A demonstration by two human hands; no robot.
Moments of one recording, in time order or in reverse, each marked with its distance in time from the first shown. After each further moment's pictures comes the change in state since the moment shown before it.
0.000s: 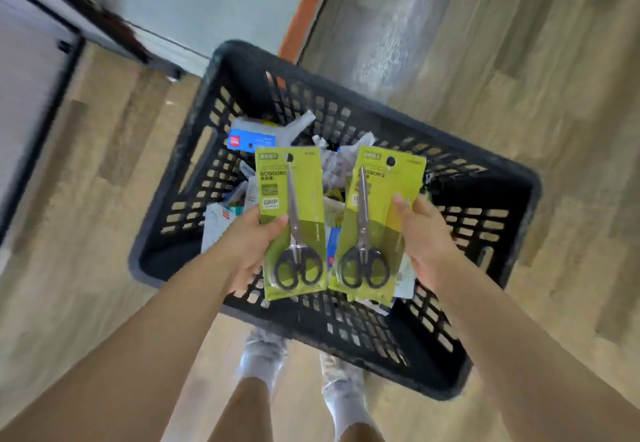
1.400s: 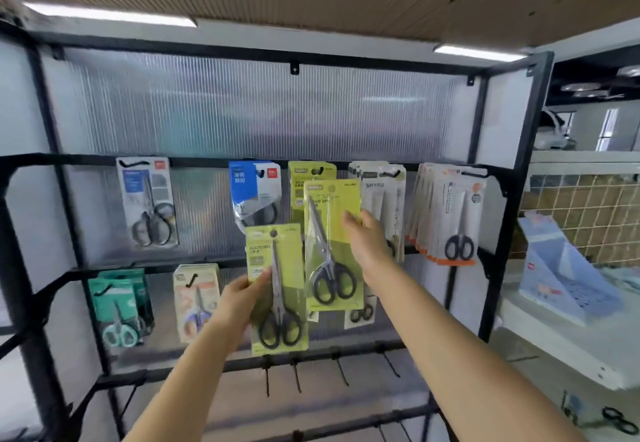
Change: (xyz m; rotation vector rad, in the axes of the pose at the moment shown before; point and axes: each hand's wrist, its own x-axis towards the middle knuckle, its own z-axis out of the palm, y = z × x) left_hand -0.829 0.055 -0.297 -0.670 1.007 1.056; right_hand -0.898 -0.282 0.237 -0.361 -0.906 -1.403
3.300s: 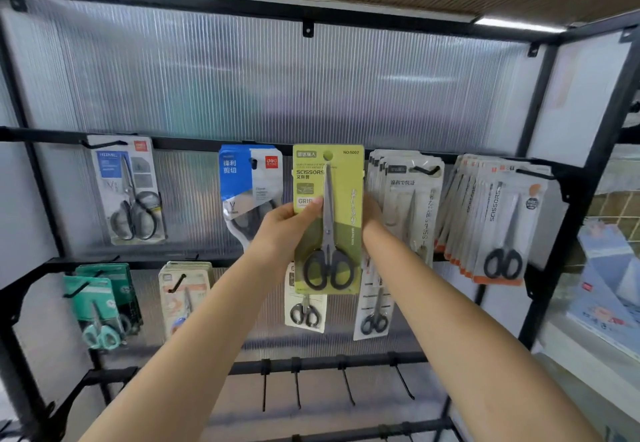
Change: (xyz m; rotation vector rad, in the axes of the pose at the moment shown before) left_hand 0.062 0.084 0.072 -0.111 -0.097 0.155; right_hand 0.131 0.015 0.032 -0.118 -0.070 0.064
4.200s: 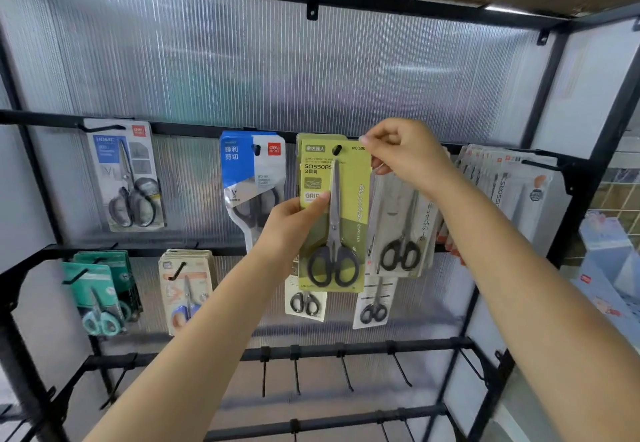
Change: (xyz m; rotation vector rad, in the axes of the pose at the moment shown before) left_hand 0.006 -0.015 -0.002 0.010 -0.004 0.021; right_hand -0.023 -0.048 -0.068 -0.215 -0.064 -0.542
